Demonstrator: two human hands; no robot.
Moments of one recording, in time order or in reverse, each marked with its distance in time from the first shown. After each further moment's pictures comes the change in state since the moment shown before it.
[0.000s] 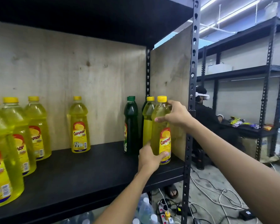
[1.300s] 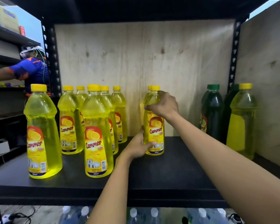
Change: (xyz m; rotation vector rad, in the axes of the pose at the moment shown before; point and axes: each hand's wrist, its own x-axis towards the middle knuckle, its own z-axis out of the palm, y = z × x) left_hand 0.023 -0.148 -0.275 0.079 -0.032 -0.112; right_hand 0.026 -0.173 0.252 0.085 -0.044 -0.252
